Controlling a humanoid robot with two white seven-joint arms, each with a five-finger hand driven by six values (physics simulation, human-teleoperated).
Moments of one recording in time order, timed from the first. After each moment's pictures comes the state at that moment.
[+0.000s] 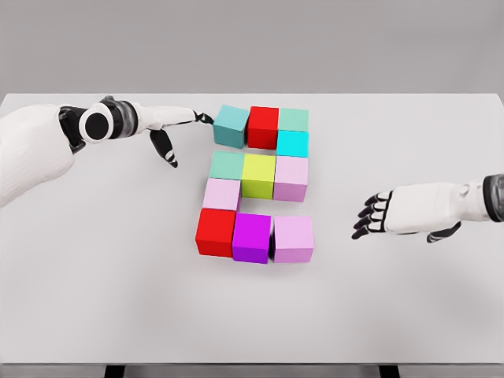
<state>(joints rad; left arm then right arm) -1.18 0.48 -1.43 -0.94 0.10 -0.10 -0.38 -0.90 -1.15 1.11 -1.75 0.32 -0.61 0.61</state>
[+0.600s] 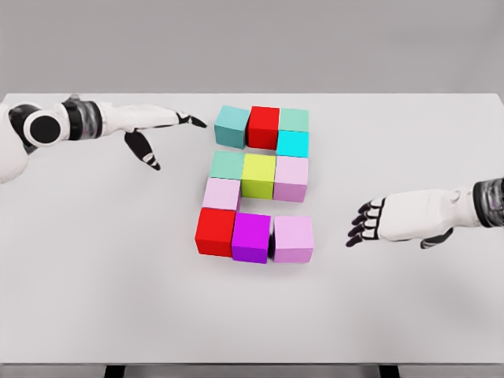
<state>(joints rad) -1.18 0.62 -1.43 -0.97 0.12 -0.45 -0.38 -0.90 -1.12 1.13 -1.76 0.32 -0.61 0.61</state>
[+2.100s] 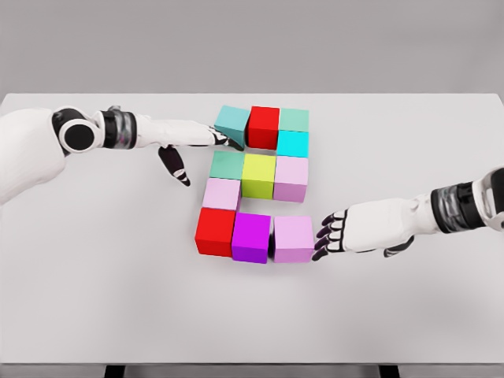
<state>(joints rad) -1.18 0.49 -1.45 -0.88 0.09 -0.61 -0.40 -0.91 -1.01 1.17 -1.76 0.32 -0.61 0.61</state>
